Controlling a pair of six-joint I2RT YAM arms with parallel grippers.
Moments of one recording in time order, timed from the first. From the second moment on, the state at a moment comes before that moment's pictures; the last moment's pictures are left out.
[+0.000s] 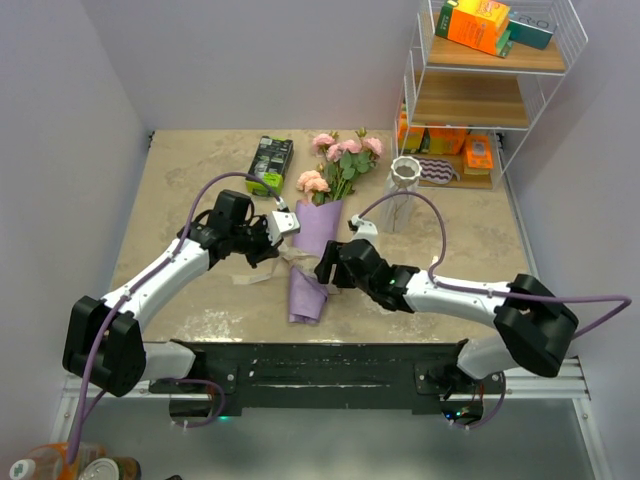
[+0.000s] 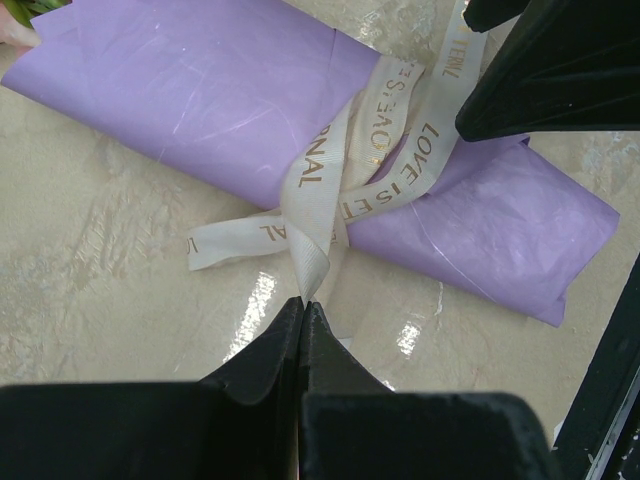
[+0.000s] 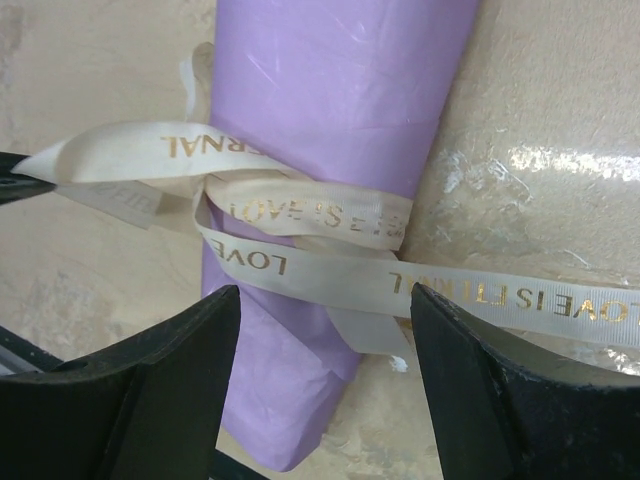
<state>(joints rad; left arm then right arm) -0.41 1.30 0.90 -0.49 0.48 0.61 0.94 1.40 0.72 0.04 0.30 0.85</state>
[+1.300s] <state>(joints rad) -0.41 1.26 0.85 -0.49 0.48 0.63 0.97 1.60 0.84 0.16 0.25 0.84</state>
